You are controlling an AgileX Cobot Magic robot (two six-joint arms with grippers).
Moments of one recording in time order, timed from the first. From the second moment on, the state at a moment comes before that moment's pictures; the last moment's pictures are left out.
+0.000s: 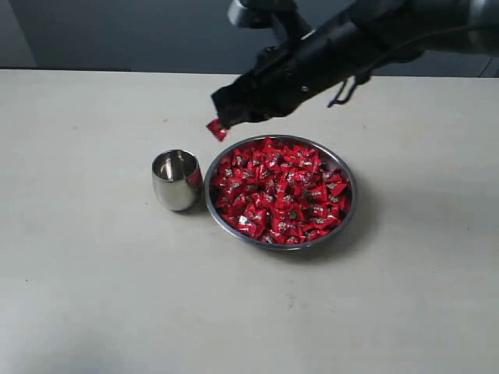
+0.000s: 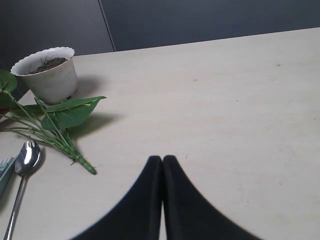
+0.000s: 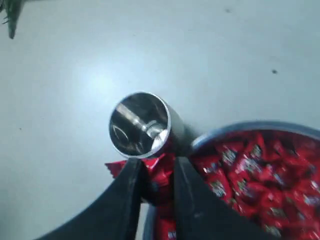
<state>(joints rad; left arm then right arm) 0.22 0.00 -0.01 0.16 0.37 -0.01 0.64 1.87 -1.39 0.83 0.67 -0.74</state>
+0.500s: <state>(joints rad) 0.22 0.00 -0.01 0.16 0.37 -0.01 0.78 2.24 -1.80 0.42 0.71 -0.38</state>
